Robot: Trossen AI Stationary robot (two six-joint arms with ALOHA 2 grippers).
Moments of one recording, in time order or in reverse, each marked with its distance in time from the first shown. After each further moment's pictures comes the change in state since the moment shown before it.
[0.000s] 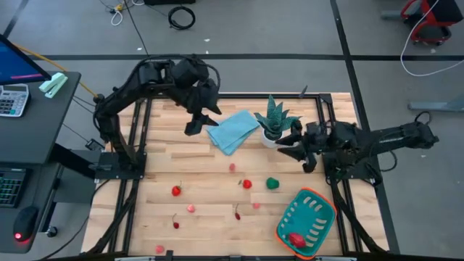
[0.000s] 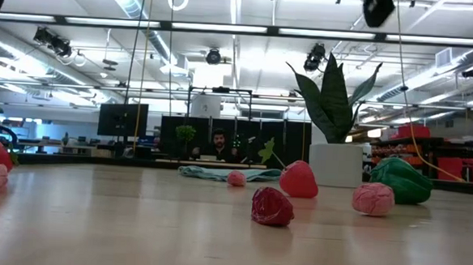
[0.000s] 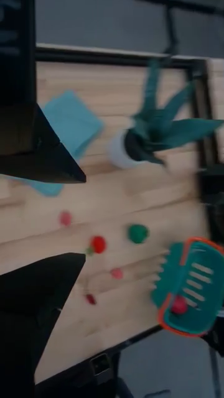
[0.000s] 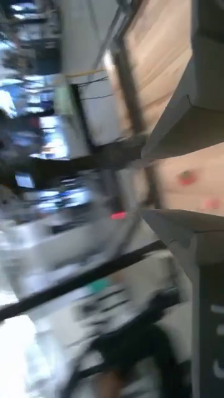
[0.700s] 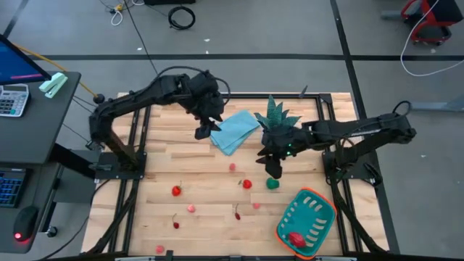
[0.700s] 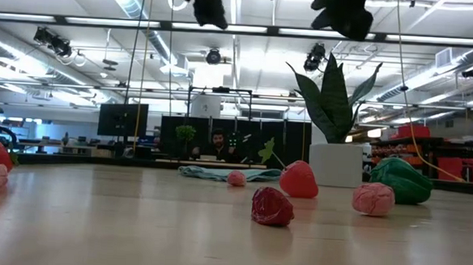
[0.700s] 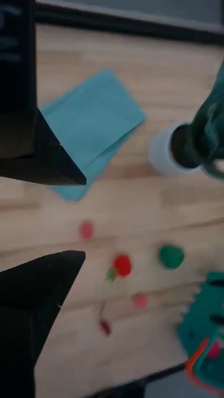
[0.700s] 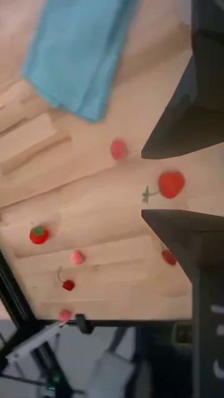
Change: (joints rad) left arm 0.059 -0.142 -0.599 0.407 0.004 -0.044; right arm 0.005 0.523 0.593 -0.858 0.008 0.215
